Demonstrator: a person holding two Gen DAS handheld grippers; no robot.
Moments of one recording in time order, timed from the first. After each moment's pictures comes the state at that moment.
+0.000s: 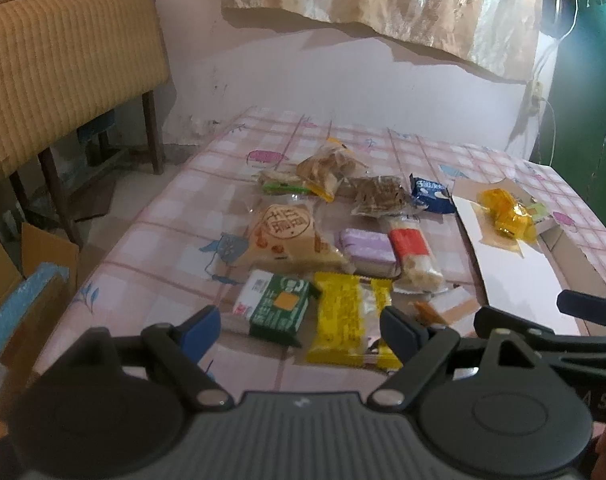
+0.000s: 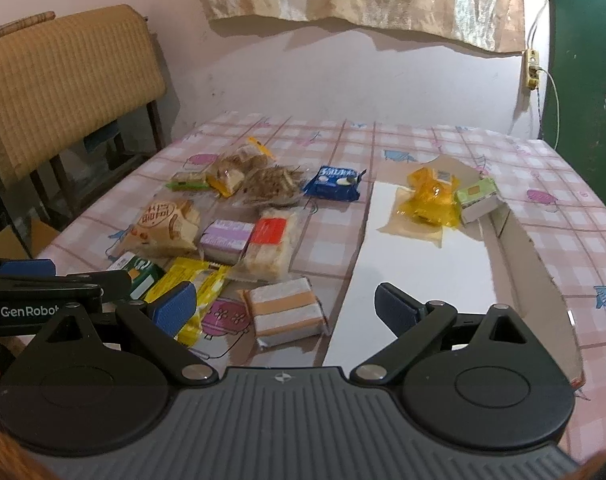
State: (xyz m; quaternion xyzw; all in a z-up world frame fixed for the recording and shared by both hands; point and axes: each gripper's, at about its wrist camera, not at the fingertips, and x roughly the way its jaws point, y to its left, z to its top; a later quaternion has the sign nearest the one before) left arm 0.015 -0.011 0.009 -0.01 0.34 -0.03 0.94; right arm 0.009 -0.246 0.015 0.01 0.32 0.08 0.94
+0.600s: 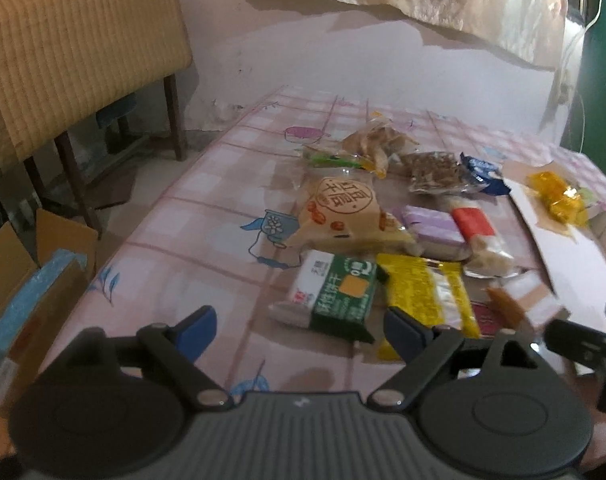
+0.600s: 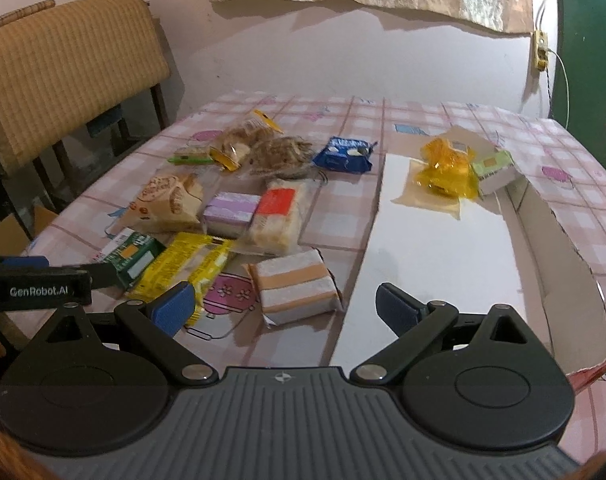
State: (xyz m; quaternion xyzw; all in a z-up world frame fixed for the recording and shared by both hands) left arm 0.043 0.015 -0.026 0.01 0.36 0.00 0.93; right arm 0.020 -0.244 -0.009 0.02 0.34 0.09 0.93
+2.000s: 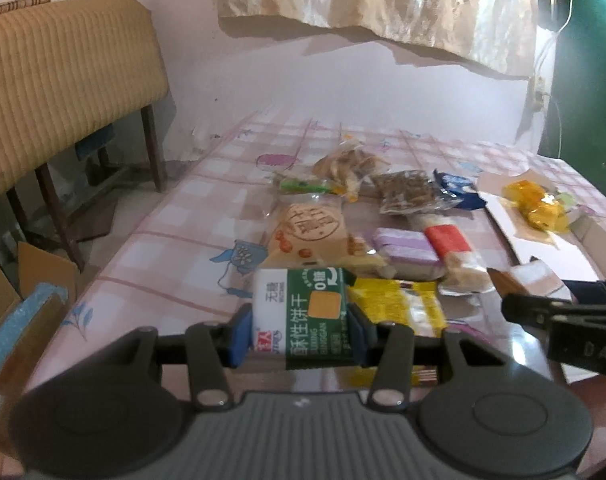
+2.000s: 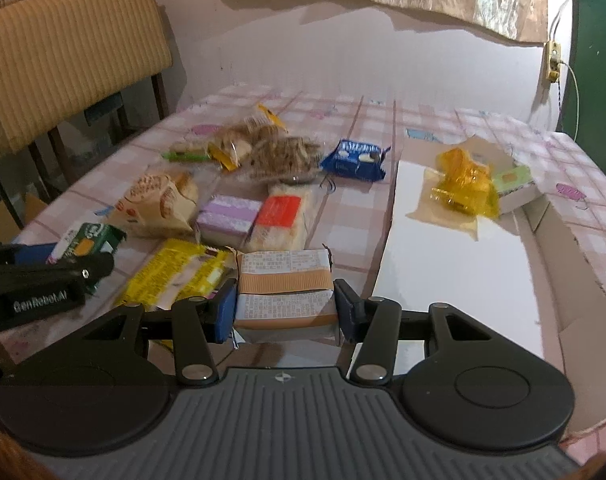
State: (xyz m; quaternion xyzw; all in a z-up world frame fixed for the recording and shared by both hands) left arm 0.037 0.002 -0.019 0.01 0.32 -0.03 0.95; right arm 0.046 -0.227 -0.012 -0.01 0.35 0.09 0.93
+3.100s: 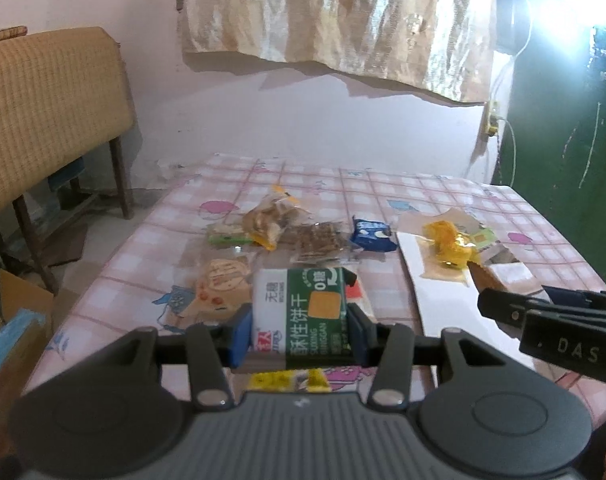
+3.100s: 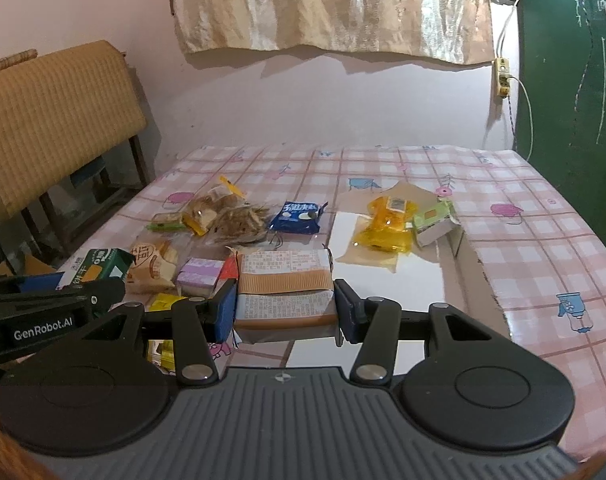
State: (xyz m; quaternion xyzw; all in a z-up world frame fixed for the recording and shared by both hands) left arm 0.004 -0.050 0.040 0.00 0.29 -0.08 0.95; right arm -0.004 -0.275 0.051 0.03 0.29 0.04 0.96
